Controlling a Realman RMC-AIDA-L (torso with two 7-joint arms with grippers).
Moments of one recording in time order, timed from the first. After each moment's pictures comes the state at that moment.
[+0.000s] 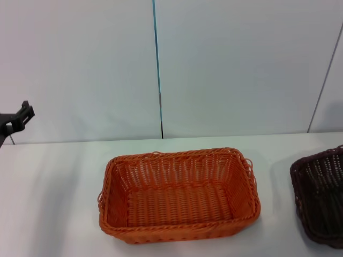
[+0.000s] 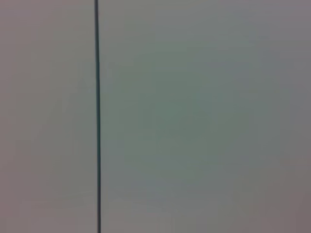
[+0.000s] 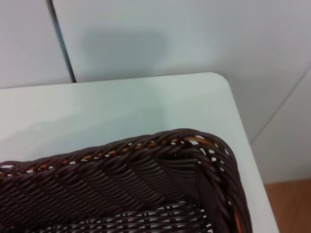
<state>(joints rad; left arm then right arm) -0.34 -2.16 -1.83 -1.05 2.85 0.07 0.09 0.69 1.80 2.44 1.06 -2.93 1.33 2.75</state>
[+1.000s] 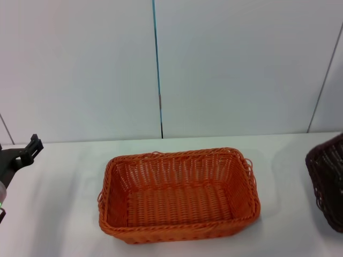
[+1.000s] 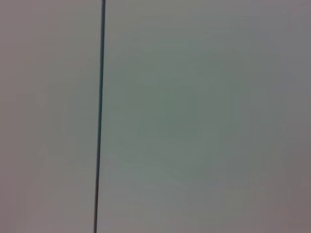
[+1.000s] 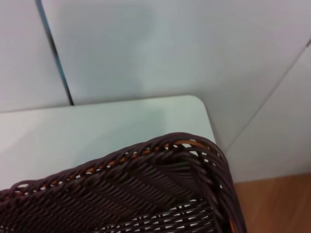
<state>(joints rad) -0.27 -2.16 -1.71 -0.93 2.85 0.21 -0.01 0.78 1.68 2.37 1.26 -2.93 1.66 2.88</state>
